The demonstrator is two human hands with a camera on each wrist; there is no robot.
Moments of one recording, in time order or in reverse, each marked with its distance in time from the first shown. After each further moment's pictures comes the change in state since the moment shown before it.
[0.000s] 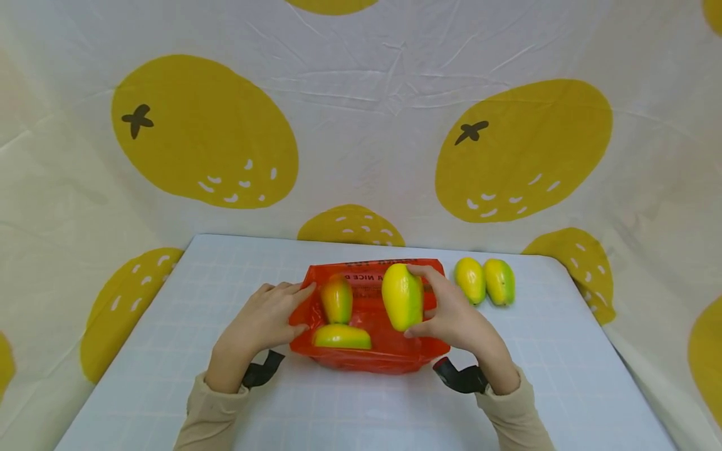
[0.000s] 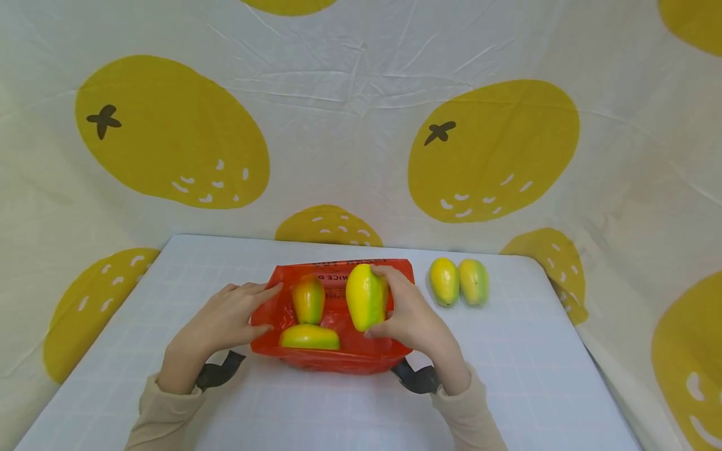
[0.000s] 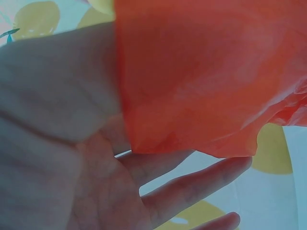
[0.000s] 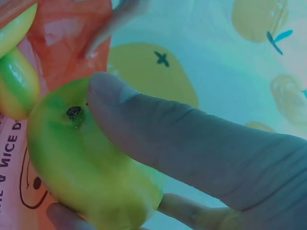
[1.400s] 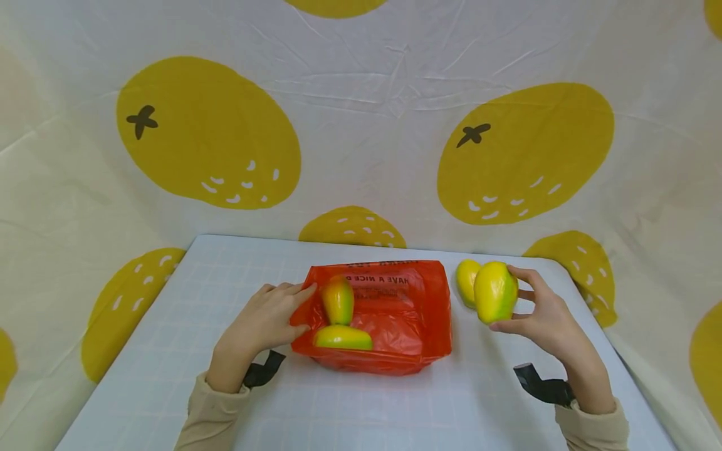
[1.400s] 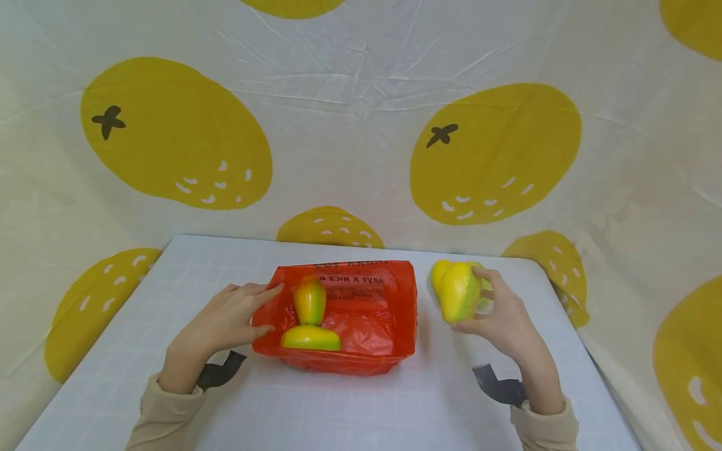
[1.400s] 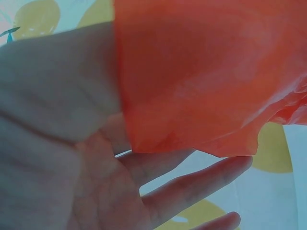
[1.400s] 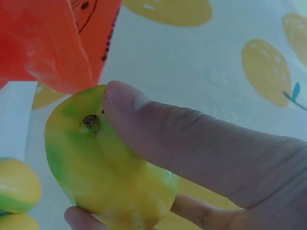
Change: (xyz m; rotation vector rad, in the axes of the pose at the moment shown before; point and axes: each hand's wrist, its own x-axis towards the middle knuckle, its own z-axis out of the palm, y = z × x) left_hand -0.001 0.001 0.000 -0.014 -0.002 -0.023; right_hand -0.051 0.076 -0.086 -0.093 0.195 0.129
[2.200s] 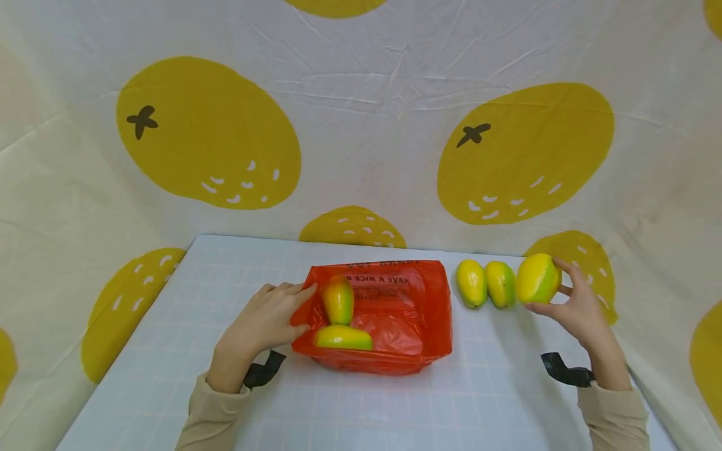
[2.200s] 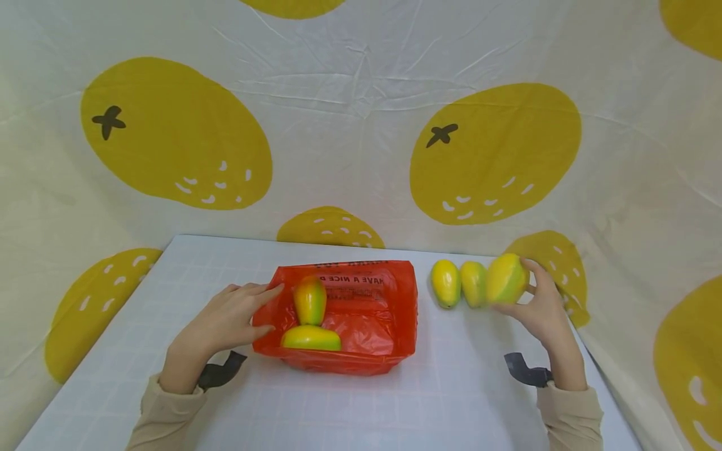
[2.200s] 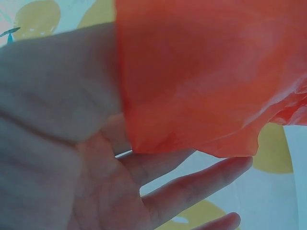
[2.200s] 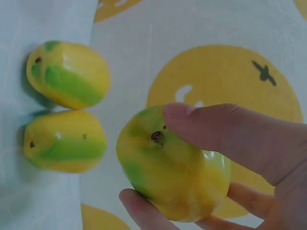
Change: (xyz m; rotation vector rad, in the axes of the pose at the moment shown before) left_hand 0.001 -0.002 0.001 0.009 0.004 0.012; right_hand 0.026 0.085 -0.026 -0.036 0.184 0.046
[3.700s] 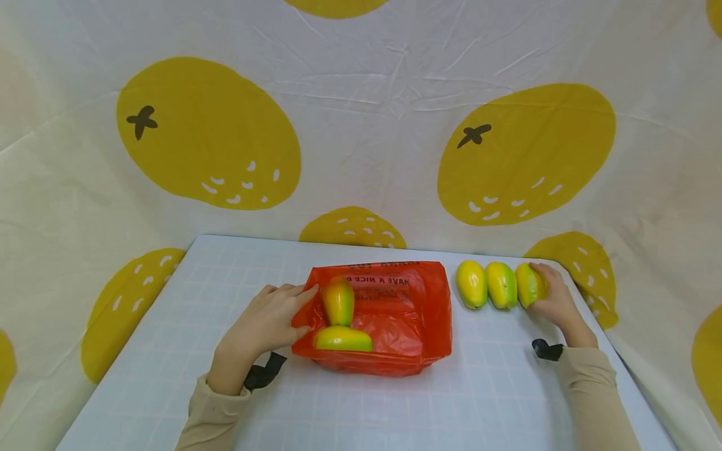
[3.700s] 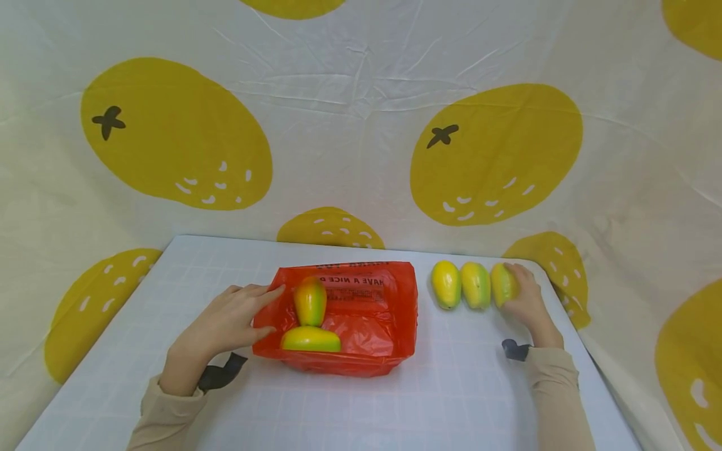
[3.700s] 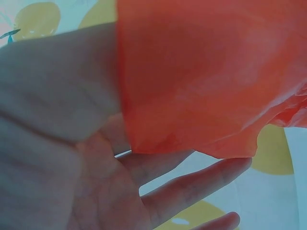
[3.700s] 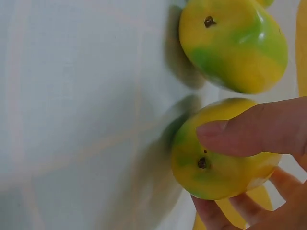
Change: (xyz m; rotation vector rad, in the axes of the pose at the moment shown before) left_hand 0.001 0.003 0.000 0.005 0.001 0.005; right_hand 0.067 0.097 0.035 -0.102 -0.033 -0.137
